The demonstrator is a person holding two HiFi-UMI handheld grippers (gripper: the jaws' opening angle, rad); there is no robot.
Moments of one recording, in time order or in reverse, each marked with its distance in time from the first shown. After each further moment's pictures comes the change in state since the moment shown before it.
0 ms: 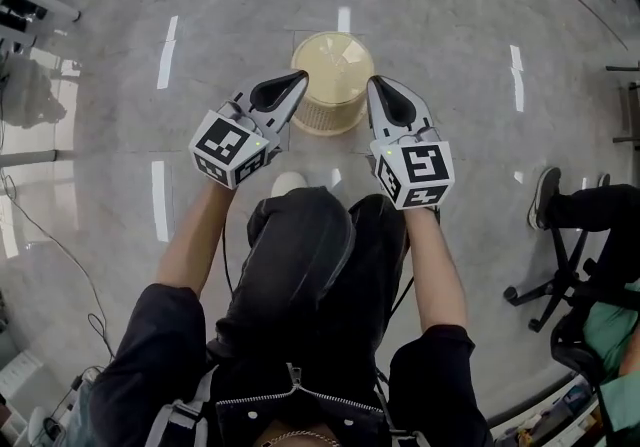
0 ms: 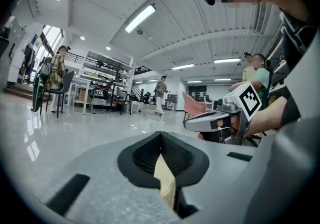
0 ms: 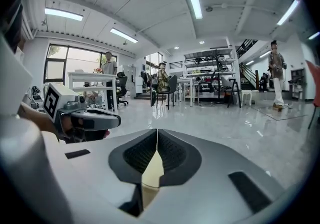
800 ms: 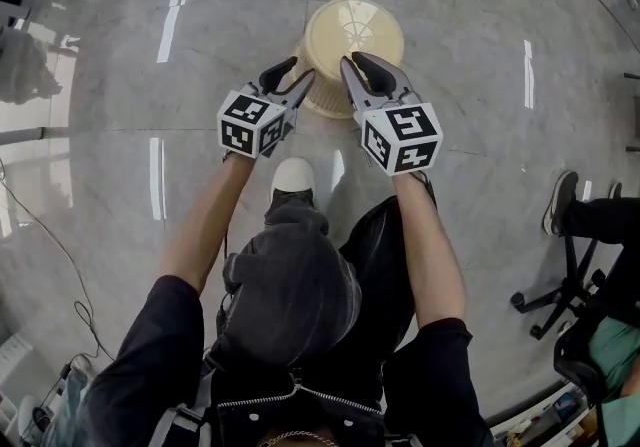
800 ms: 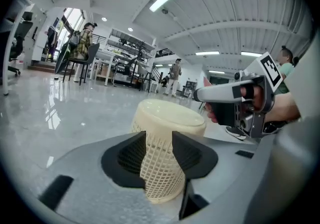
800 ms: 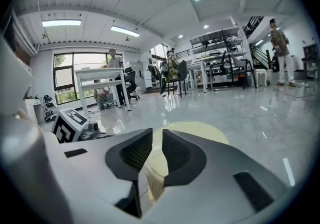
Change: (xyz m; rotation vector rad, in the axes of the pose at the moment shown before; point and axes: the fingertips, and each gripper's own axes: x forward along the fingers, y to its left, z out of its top) left arm 0.013 0.051 -0.193 -0.211 0.207 0.176; right arm 0.082 0.042 -0.105 0.080 0.090 0.173
